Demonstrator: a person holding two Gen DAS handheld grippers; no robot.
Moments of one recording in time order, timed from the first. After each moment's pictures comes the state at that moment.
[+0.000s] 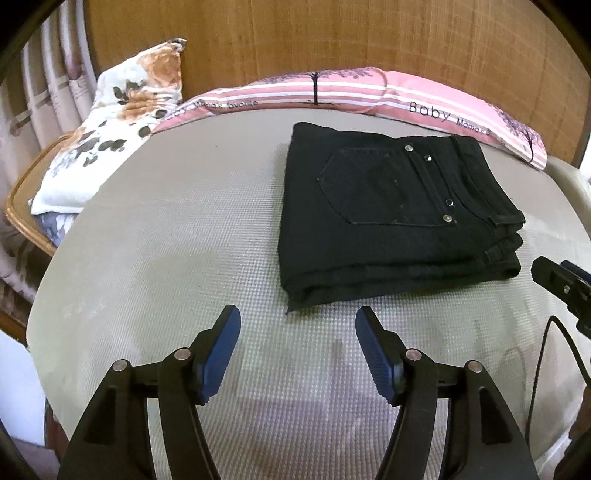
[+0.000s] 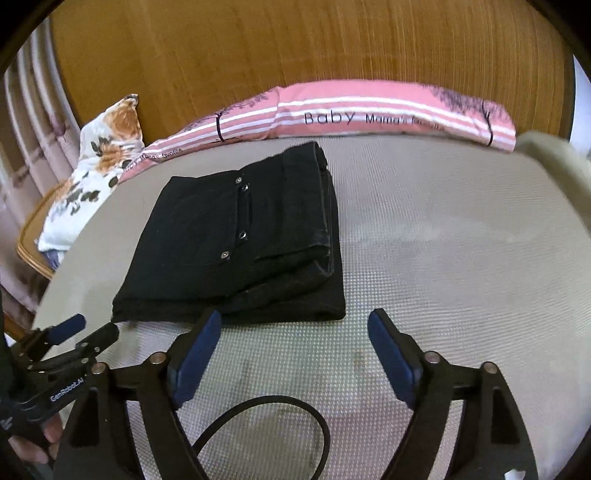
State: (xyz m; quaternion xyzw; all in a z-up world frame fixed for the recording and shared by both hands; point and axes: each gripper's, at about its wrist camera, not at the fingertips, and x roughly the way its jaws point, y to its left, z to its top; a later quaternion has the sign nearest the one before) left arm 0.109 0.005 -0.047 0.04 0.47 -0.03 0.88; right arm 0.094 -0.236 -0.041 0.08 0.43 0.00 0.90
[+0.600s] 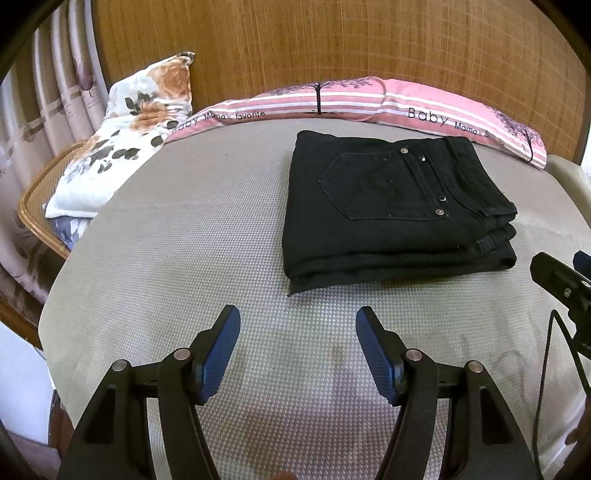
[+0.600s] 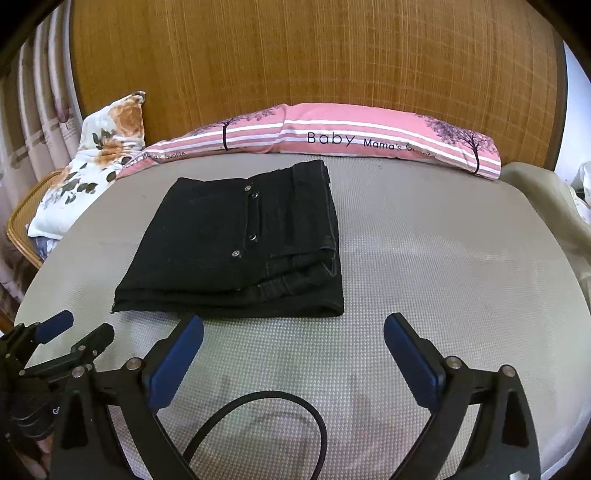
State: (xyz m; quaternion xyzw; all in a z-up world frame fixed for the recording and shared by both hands) left arm 0.084 -0.002 -0.040 0.06 0.45 -0.01 0.89; right arm 0.072 -0.217 -0.029 0.05 0.40 -0.02 0.91
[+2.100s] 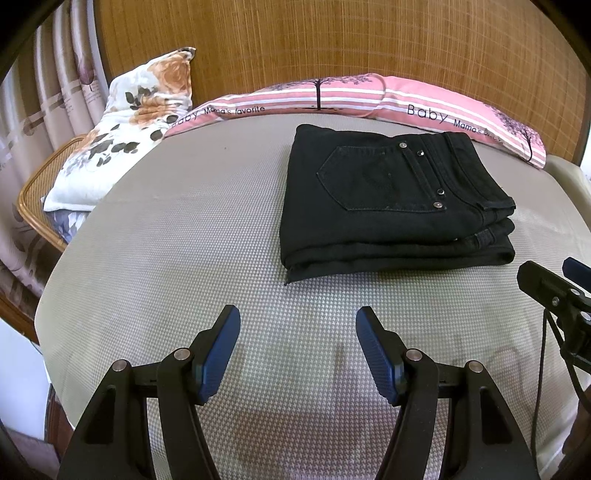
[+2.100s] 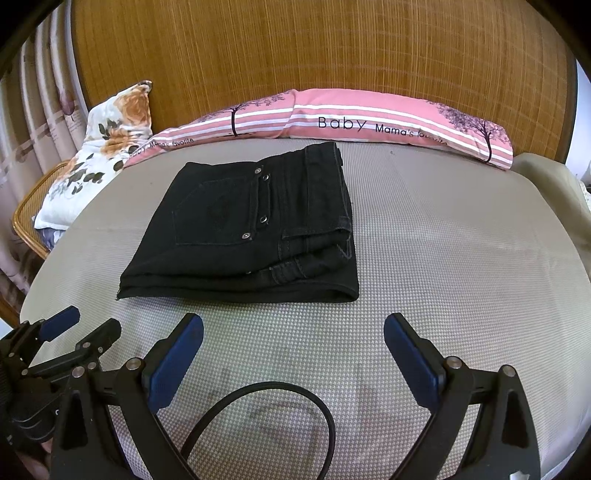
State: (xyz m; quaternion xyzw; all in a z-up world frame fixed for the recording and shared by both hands) left arm 0.075 -0.006 -0.045 0.05 0.45 -0.02 0.89; right arm 0.072 -0.214 -0.040 0.06 0.43 0.00 0.90
